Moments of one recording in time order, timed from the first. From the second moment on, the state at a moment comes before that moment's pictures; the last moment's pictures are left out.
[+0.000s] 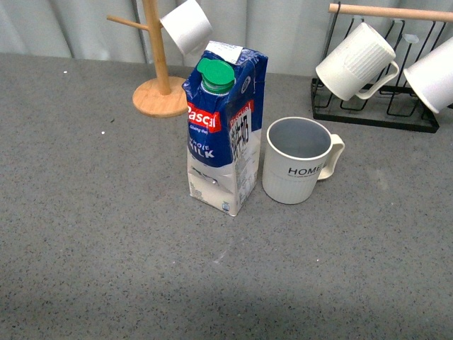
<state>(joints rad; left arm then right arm) 0.00 0.34 0.02 0.35 0.00 -0.01 0.00 0.00 0.01 0.00 0.00 0.00</state>
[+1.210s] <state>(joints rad) 0.00 0.00 0.02 0.00 0.00 -0.01 0.00 0.00 0.01 0.00 0.00 0.00</state>
